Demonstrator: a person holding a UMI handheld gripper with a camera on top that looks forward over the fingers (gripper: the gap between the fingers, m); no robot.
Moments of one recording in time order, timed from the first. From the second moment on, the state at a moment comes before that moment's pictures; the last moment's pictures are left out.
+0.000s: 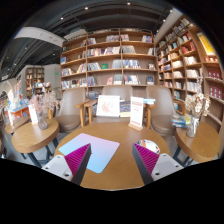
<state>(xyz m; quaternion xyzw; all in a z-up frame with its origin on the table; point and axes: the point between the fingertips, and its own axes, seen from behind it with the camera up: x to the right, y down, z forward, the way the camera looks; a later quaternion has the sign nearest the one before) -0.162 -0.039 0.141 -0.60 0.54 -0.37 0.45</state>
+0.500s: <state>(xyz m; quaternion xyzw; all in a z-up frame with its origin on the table) -0.153 -0.062 0.116 -0.61 0.55 -0.37 0.43</state>
